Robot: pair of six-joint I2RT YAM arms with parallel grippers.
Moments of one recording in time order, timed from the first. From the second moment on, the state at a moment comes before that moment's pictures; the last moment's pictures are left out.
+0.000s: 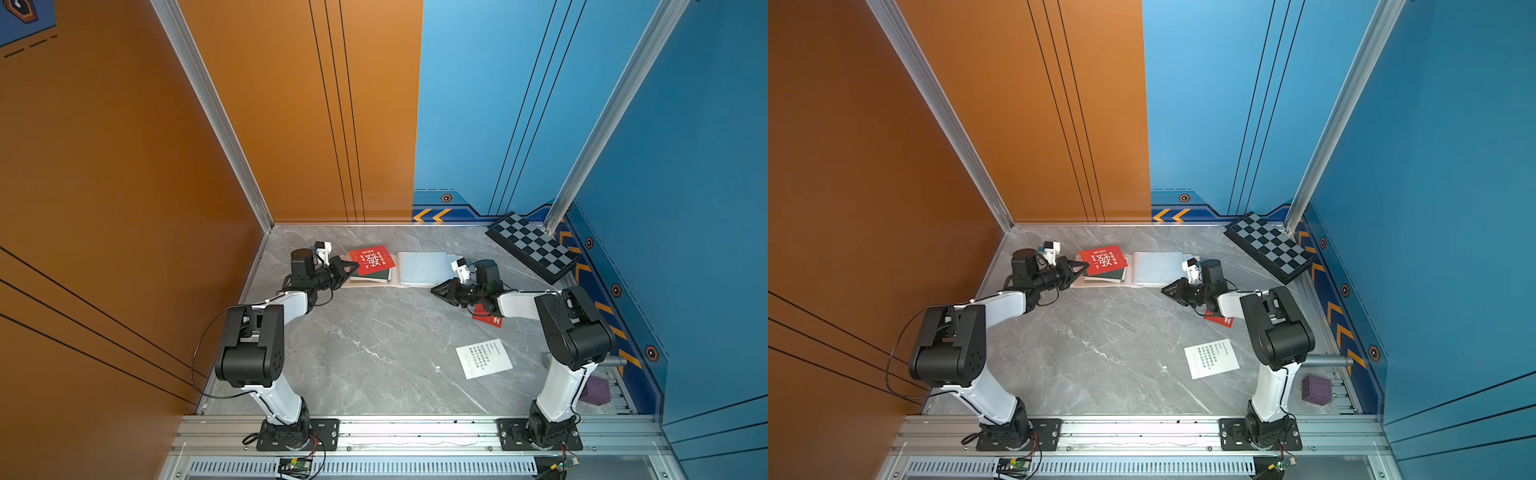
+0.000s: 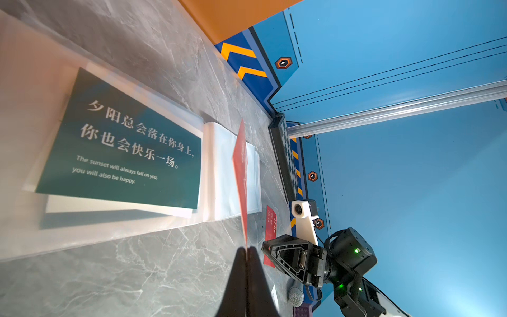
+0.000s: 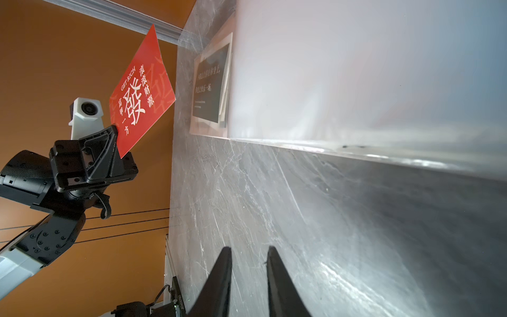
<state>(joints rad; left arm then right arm) 0.00 1.71 0.86 0.42 0.78 -0.93 0.28 1.86 0.88 0.32 -0.75 0.76</state>
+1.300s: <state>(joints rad) -0.04 1.88 0.97 0.42 0.72 -0.88 0.29 1.88 0.84 0.39 -0.66 0.70</state>
